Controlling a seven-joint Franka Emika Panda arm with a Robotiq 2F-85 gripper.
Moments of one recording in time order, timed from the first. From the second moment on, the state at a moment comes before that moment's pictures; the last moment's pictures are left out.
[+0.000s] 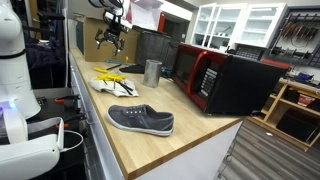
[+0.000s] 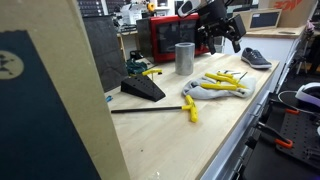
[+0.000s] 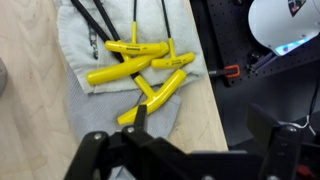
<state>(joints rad) 0.20 -0.15 0.15 -2.28 -0.12 1.76 -0.94</state>
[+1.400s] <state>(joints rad) 0.16 -0.07 0.15 -2.17 -0.09 1.99 0.08</state>
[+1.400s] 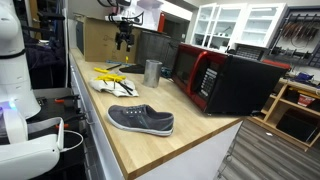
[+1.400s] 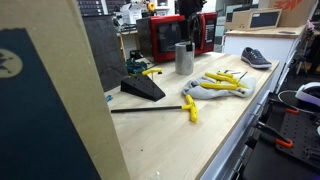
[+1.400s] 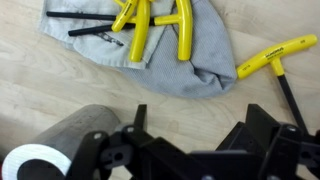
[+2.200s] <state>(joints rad) 0.15 -0.04 0.15 -2.15 -0.10 2.29 0.55</state>
